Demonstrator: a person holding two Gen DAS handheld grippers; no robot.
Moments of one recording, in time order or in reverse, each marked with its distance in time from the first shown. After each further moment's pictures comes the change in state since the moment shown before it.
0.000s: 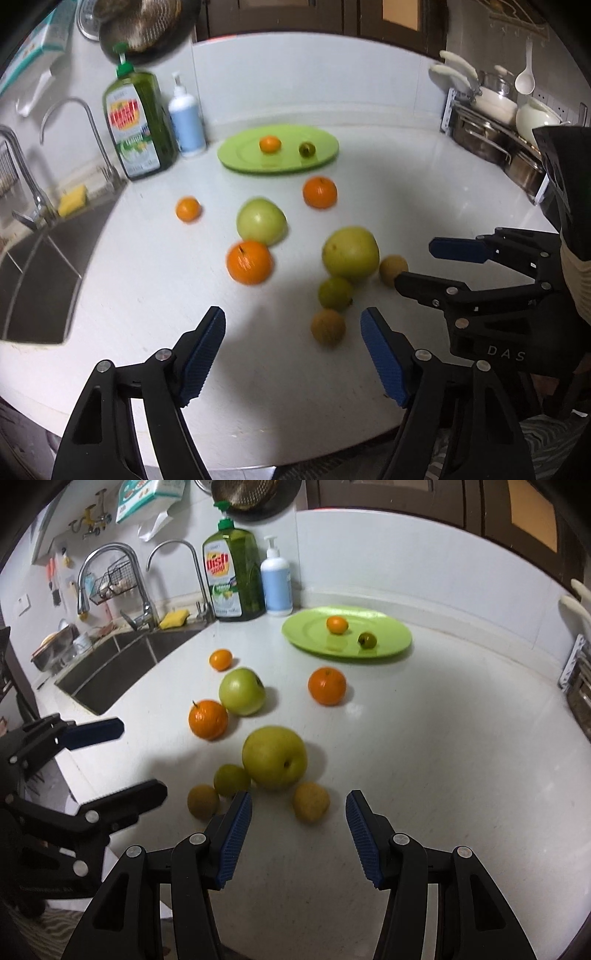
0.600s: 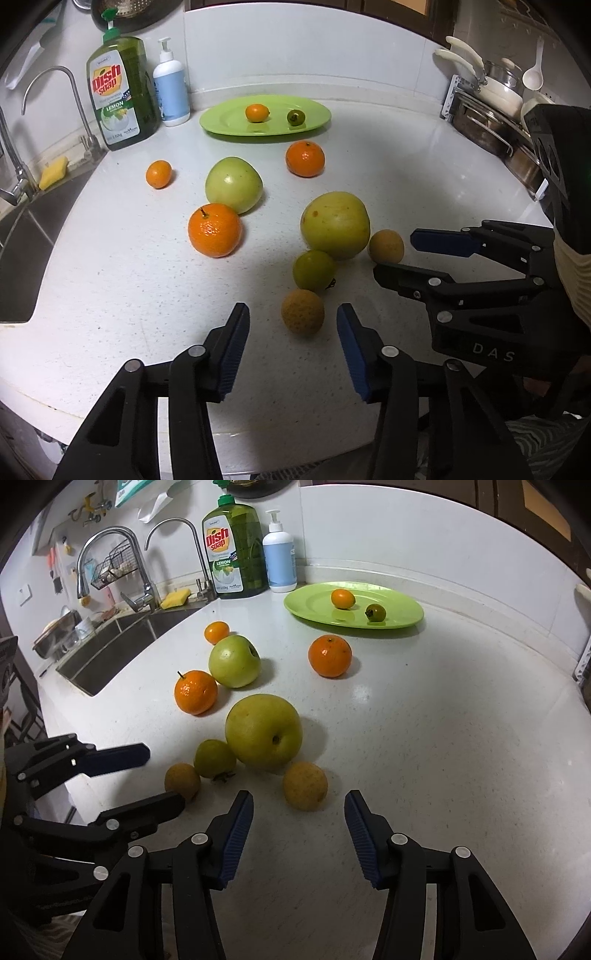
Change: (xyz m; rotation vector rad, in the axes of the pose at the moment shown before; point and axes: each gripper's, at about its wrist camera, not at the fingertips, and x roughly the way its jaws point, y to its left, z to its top) left arm 0.031 -0.010 -0.007 -0.042 0.073 -0.051; right arm 0.026 -0.006 -0.007 -0.012 0.060 0.025
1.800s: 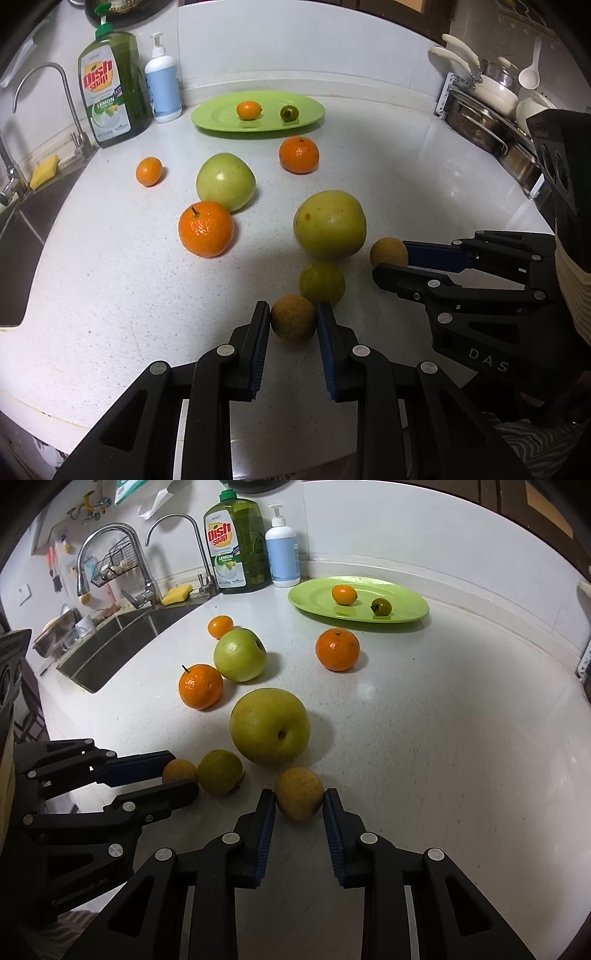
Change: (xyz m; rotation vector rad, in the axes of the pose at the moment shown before) left arm 0.002 0.000 0.002 0.012 0.006 -0.024; right arm 0.002 0.007 -0.002 0.004 0.017 0.001
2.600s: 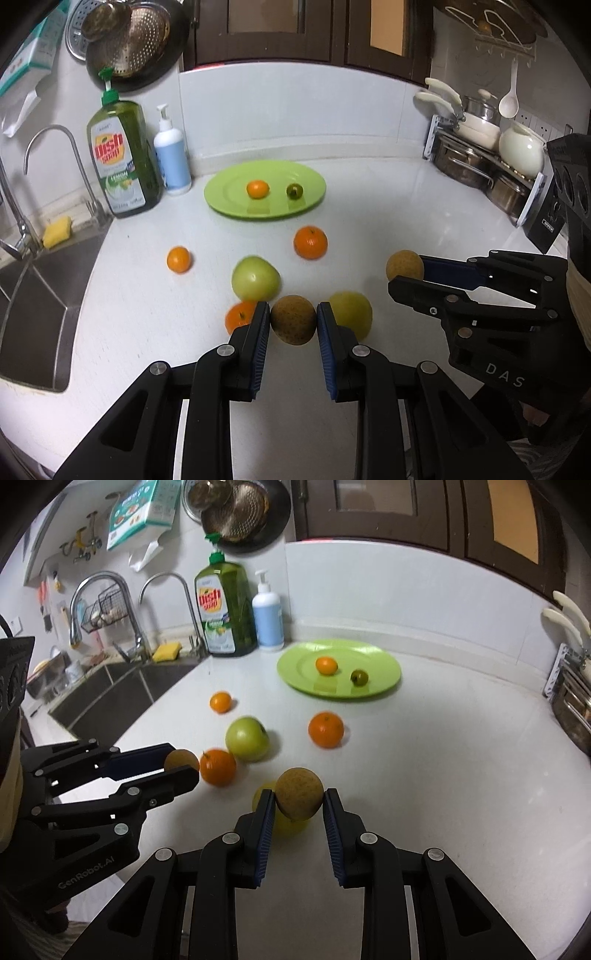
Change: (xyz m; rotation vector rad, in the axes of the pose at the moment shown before) left arm -0.050 0.023 0.048 0.072 -0.184 -0.009; right arm -0.056 0.015 0.032 0.062 -0.183 -0.077
